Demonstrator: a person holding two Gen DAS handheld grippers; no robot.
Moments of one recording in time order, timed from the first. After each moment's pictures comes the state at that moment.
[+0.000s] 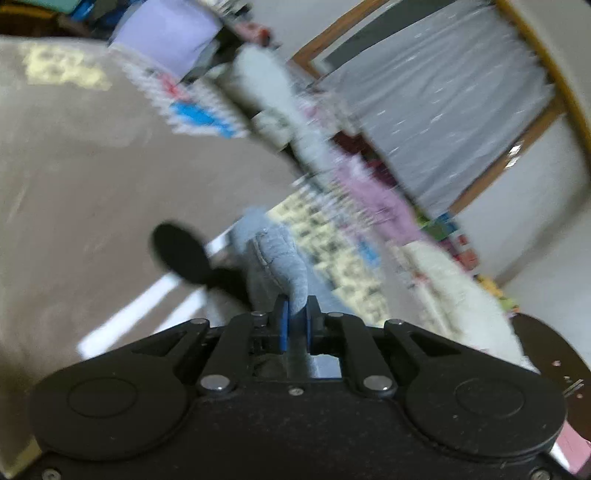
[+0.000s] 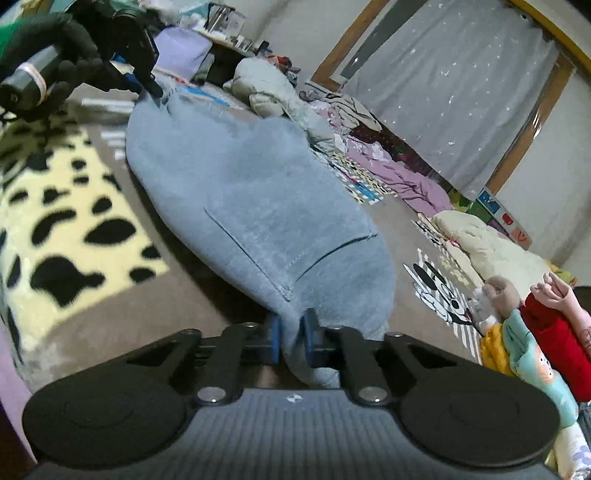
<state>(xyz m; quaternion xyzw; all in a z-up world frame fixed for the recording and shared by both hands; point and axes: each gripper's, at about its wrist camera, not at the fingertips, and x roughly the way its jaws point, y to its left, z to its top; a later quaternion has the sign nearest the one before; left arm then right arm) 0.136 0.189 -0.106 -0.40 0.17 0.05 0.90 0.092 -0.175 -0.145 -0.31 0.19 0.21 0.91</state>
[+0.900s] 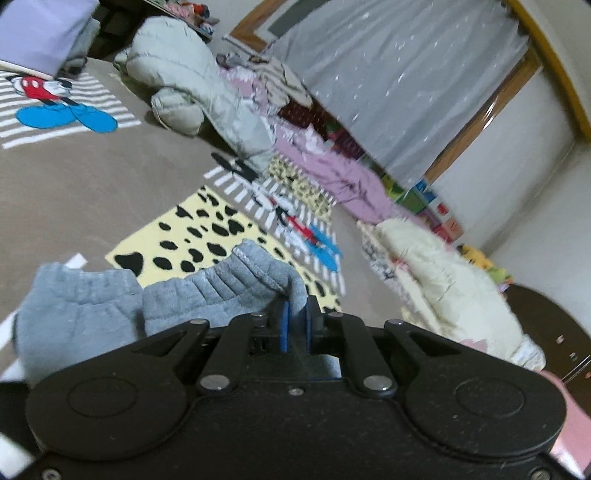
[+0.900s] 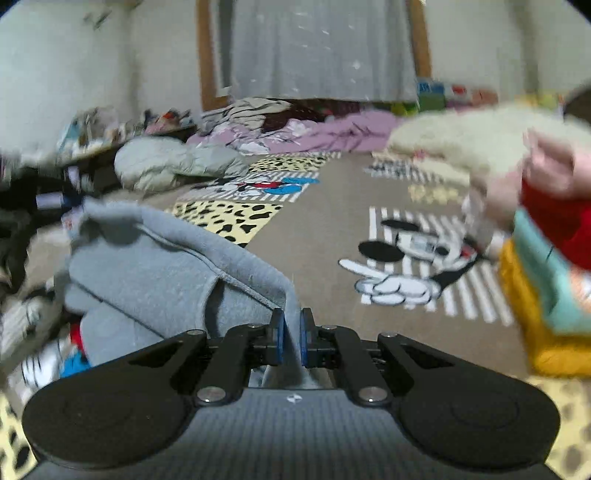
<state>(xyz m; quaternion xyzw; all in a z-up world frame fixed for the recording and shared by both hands) 0.357 0.141 -0.083 -0.35 0.21 0.00 0.91 0.276 -0.297 -0.107 0.03 0.26 0.19 0.95</state>
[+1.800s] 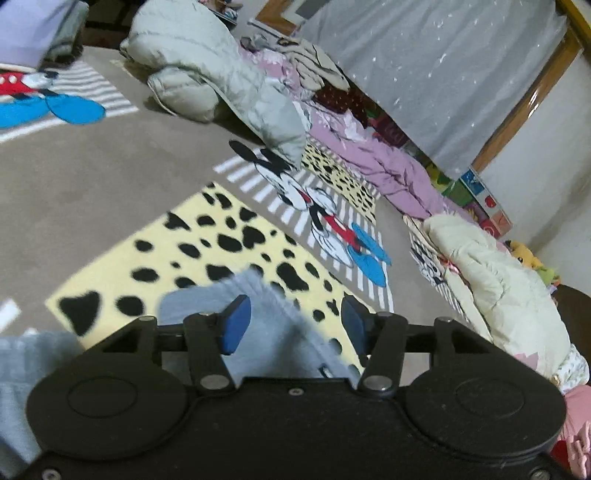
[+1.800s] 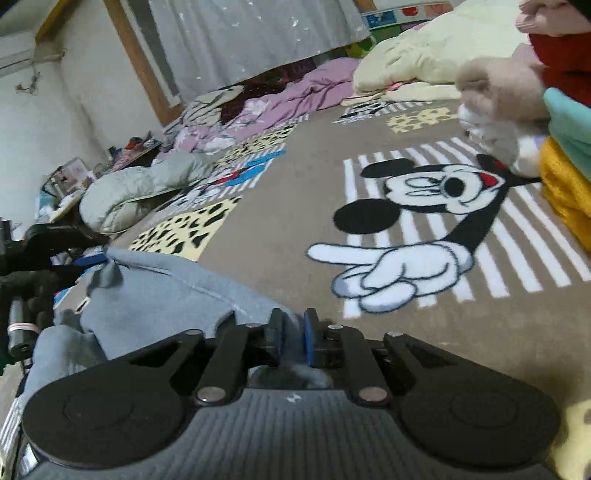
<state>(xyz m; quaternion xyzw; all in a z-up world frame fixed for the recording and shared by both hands) 0.447 0.140 -0.098 -0.34 0.24 0.06 0.91 0.391 -0.315 -0.158 0.17 0.31 0.18 0.92</state>
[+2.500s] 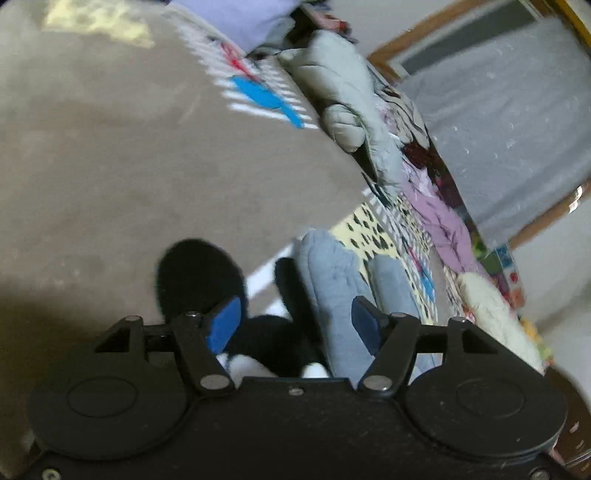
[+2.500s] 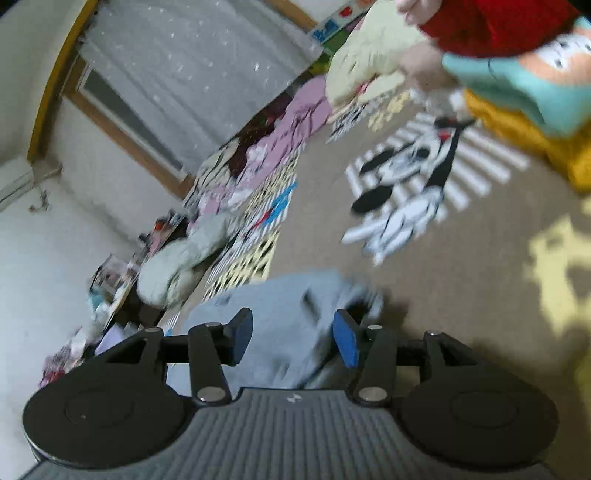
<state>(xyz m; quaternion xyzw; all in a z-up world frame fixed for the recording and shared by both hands) 0.223 0.232 -0.145 -0.48 0.21 0.14 0.84 0.284 -0.345 -0.142 0.36 0.28 0.19 0.87</state>
